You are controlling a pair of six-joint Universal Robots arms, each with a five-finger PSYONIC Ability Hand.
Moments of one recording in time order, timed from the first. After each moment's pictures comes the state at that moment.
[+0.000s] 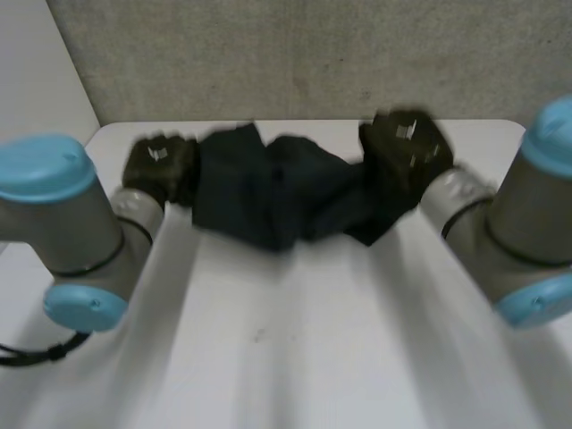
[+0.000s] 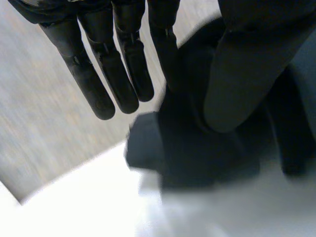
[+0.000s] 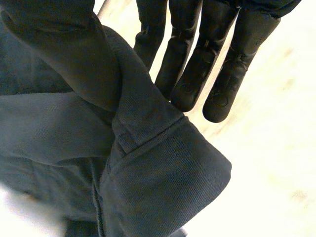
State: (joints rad) left arm 4.28 -2.03 -1.48 3.40 -1.64 3.32; right arm 2.03 -1.19 1.44 -0.19 1.41 2.84; left_hand 0.79 0.81 0.81 0.81 0.63; right_hand 0.98 1.18 1.19 1.19 0.97
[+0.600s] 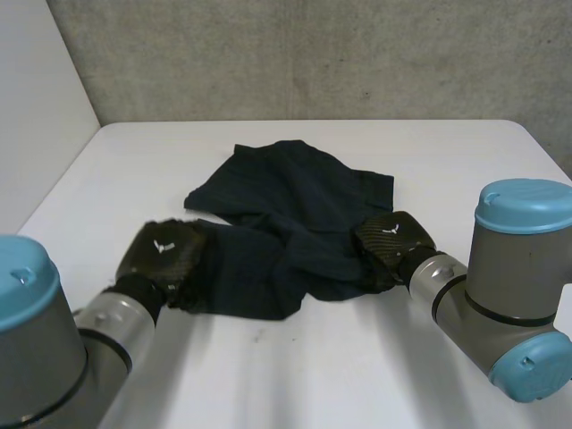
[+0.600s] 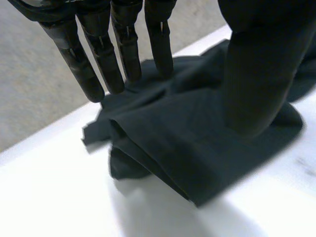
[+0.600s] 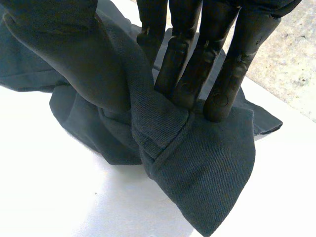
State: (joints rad) left arm 4.19 -1.69 -1.92 3.33 -1.63 3.34; right arm 2.05 -1.13 1.58 -0.06 1.42 2.83; left_hand 0.51 0.51 0.52 0.51 0.33; right_hand 0.98 1.18 1.19 1.19 0.97
